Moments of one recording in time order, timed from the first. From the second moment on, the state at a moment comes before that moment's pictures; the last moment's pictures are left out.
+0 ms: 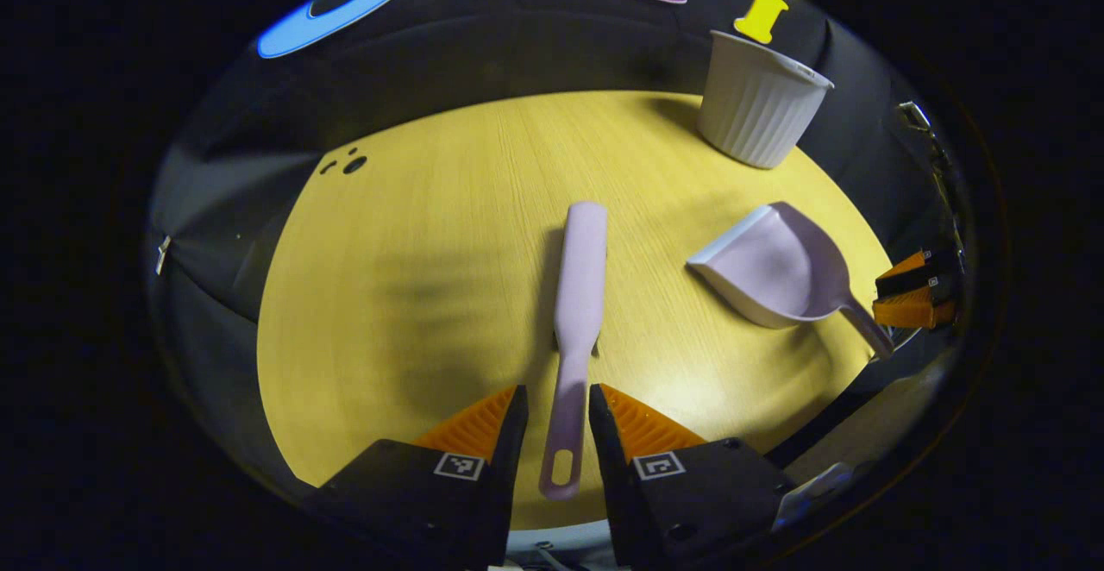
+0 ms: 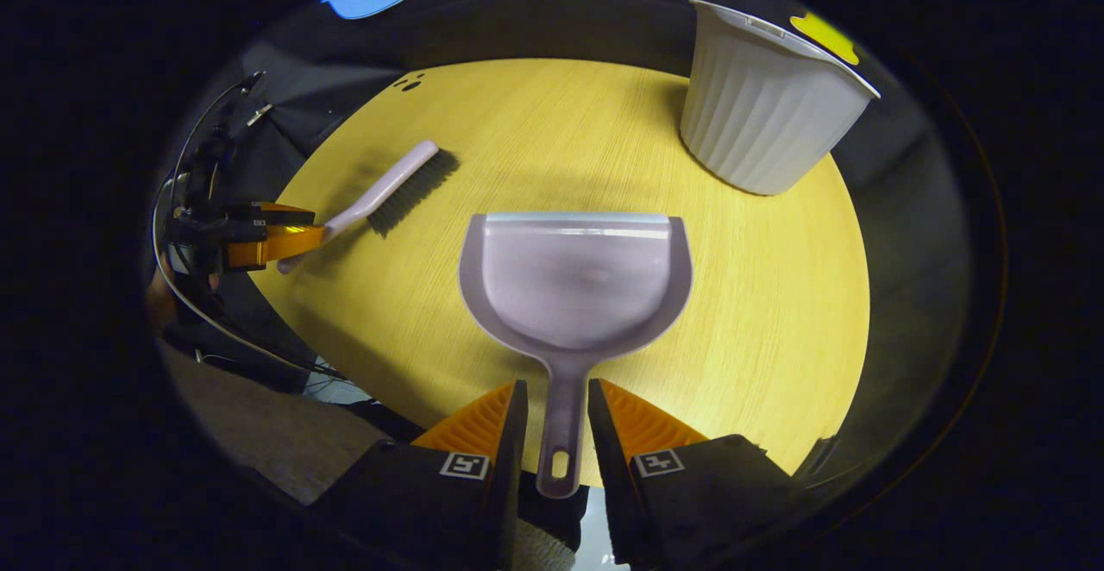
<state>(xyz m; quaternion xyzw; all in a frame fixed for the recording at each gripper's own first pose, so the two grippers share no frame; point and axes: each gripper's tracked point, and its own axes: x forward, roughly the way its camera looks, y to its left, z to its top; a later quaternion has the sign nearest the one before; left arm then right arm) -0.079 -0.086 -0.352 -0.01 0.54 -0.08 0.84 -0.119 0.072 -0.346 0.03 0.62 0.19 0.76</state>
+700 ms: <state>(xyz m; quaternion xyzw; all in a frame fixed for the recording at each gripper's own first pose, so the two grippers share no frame) 0.035 -0.123 -0.154 -0.04 0.27 -0.11 0.96 0.023 0.049 -0.221 0.05 0.36 0.15 0.92</state>
